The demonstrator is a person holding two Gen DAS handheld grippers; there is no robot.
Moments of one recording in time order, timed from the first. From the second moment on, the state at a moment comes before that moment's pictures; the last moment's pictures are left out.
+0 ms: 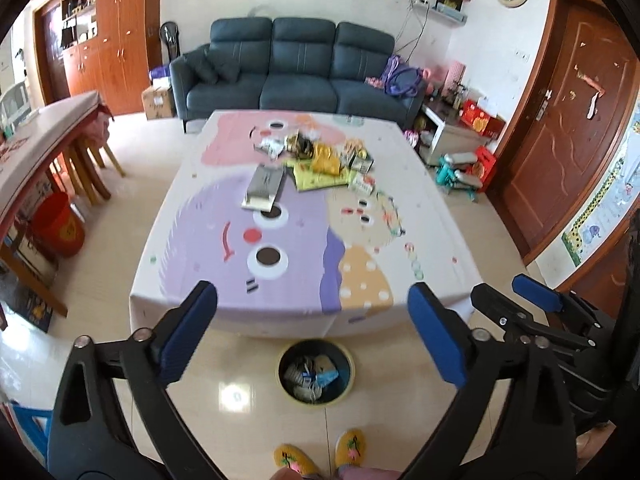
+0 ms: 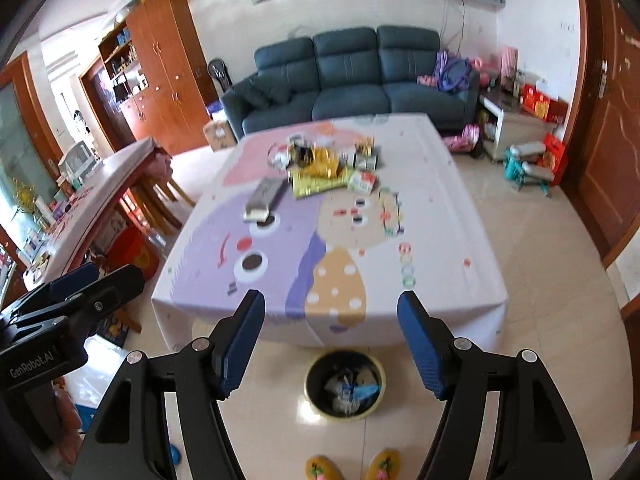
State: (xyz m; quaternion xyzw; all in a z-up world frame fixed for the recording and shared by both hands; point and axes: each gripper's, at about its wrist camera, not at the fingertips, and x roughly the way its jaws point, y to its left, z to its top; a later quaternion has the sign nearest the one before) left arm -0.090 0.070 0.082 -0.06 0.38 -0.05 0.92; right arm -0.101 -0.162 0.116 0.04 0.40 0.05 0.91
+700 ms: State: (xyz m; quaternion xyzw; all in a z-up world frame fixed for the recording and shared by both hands) left arm 0.033 0.069 0.079 -0.06 0.41 -0.06 0.91; right arm 0.011 -0.183 0.108 0.05 0.40 0.05 0.91
